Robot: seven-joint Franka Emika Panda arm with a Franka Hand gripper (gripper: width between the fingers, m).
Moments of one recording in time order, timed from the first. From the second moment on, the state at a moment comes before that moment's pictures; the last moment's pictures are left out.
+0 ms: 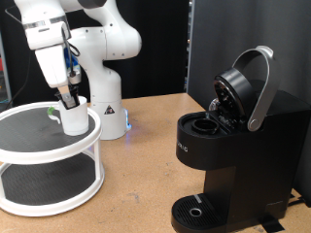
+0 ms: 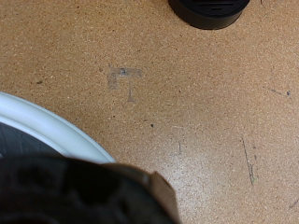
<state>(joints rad) -0.03 -0.53 -0.44 -2.60 0.01 2.18 -1.11</state>
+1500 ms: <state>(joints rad) 0.10 -0.52 -0.30 -2.57 0.23 2.21 -0.89</state>
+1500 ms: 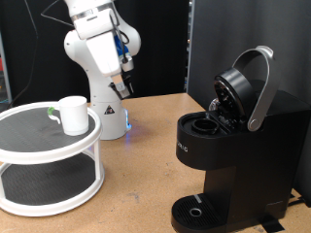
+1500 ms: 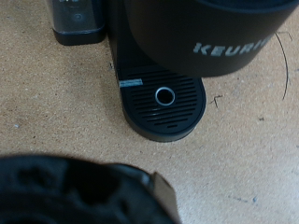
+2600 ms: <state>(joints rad) 0.21 -0.36 -0.26 -2.38 0.24 2.16 -1.02</state>
